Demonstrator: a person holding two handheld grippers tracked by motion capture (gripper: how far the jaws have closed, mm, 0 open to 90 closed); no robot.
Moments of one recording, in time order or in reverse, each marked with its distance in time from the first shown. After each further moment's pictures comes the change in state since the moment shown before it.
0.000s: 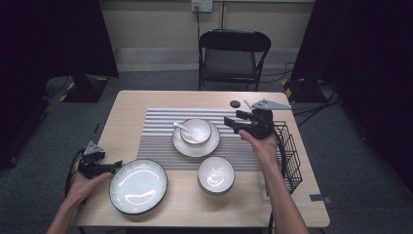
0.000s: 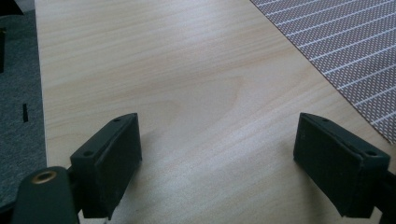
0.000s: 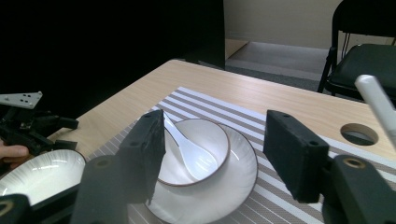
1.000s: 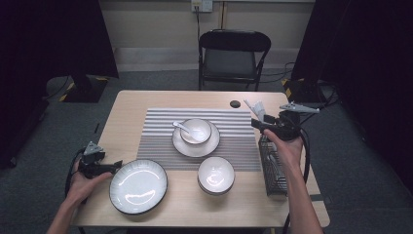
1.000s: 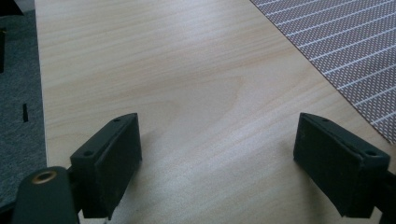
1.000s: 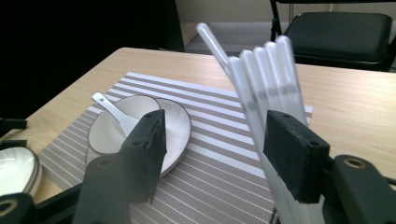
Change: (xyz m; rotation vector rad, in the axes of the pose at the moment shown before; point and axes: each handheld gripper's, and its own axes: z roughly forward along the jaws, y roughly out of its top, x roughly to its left) left arm 0.000 0.000 0.000 0.000 -0.001 -0.001; right arm -0.053 -0.018 -0.042 0.059 -0.159 0.110
